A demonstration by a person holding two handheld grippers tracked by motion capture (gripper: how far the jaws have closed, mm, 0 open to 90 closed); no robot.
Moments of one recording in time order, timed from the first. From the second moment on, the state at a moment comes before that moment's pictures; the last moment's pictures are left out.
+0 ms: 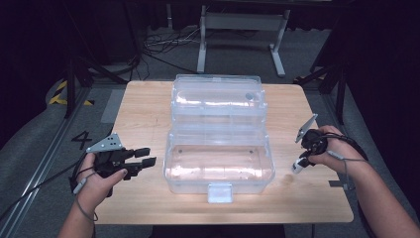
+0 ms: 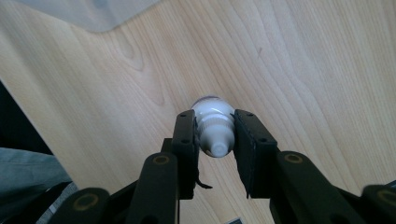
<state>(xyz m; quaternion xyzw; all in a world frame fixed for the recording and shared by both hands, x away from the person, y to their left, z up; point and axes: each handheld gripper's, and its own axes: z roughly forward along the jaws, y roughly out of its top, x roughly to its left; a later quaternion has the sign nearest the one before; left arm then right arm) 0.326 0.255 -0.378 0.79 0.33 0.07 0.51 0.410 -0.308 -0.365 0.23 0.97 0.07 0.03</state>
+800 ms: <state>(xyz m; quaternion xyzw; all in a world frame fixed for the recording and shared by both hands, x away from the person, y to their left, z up) 0.329 0.258 -0.381 0.79 0.35 0.09 0.50 0.393 -0.273 -0.301 0.19 0.98 0.08 0.04</state>
